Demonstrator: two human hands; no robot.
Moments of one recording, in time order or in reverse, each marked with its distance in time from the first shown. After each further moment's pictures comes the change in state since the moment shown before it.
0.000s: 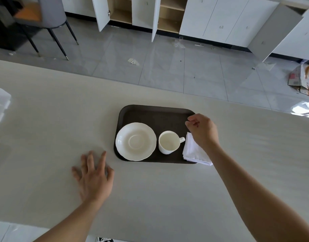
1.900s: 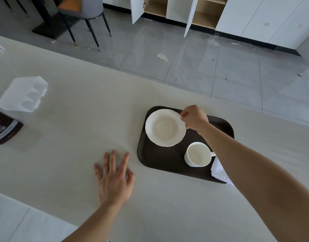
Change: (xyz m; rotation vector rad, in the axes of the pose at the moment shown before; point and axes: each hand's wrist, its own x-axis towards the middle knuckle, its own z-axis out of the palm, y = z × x) left_hand 0.000 -0.001 0.000 0.013 0.017 0.007; right_hand 0.097 -0.060 0.124 -0.244 -0.436 -0.073
